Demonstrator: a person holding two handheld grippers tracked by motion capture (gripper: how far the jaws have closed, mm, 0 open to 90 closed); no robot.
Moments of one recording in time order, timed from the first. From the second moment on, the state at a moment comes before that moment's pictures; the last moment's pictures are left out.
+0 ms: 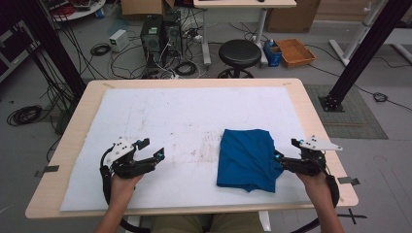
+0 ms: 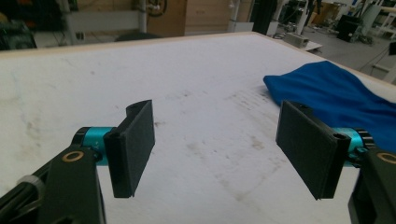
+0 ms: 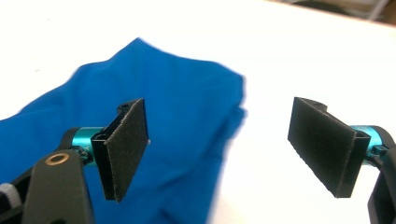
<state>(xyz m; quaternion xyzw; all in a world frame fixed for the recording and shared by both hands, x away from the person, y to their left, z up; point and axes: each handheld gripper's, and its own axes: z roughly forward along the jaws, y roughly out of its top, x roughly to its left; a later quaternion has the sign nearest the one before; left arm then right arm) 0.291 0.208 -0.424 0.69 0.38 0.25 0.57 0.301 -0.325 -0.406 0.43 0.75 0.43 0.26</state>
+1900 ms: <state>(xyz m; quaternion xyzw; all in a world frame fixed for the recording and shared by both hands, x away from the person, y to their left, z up) 0.292 0.212 -0.422 0.67 0.38 0.26 0.58 0.280 -0.366 -0.401 0.47 0.71 0.44 0.29</state>
